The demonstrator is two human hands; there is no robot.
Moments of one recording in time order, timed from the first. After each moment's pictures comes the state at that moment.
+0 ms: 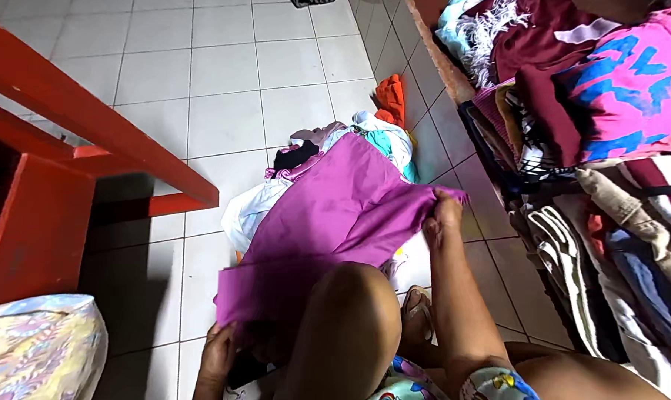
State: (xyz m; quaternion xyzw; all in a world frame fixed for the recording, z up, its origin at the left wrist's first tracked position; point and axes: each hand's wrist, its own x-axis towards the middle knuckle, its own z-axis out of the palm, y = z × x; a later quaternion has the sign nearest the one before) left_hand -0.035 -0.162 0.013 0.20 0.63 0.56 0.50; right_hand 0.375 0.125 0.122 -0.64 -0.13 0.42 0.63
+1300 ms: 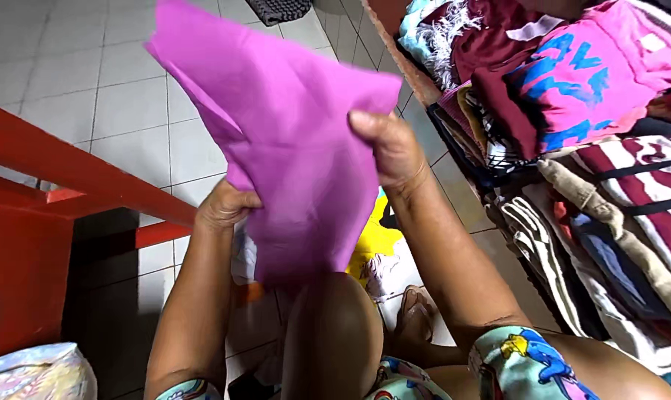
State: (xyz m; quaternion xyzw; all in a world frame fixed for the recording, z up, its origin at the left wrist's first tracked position) left_hand 0.022 0.131 0.212 0.60 0.20 0.50 0.60; right_hand 0.284 0.143 0.296 -0.08 -0.53 0.65 0.54
